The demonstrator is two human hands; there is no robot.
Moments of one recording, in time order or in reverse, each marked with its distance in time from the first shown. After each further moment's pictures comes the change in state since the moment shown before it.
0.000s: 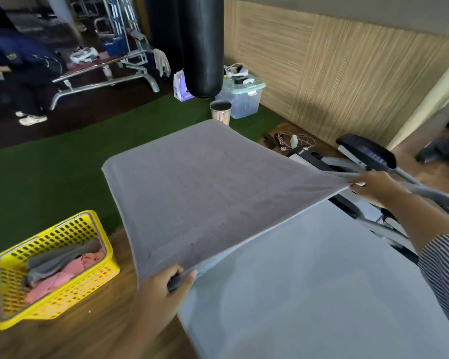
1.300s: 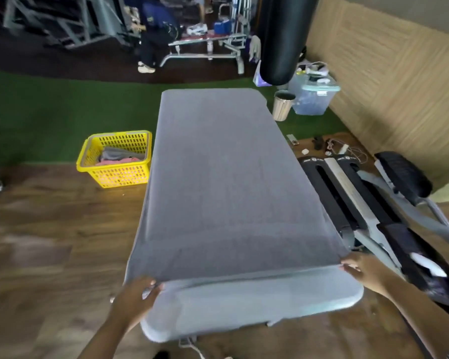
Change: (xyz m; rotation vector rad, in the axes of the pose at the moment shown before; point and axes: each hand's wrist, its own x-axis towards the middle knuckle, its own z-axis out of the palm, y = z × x) left_hand -0.389 0.144 0.251 0.103 0.186 -0.554; right_hand -0.219 0.307 0.112 0.001 -0.395 -0.546
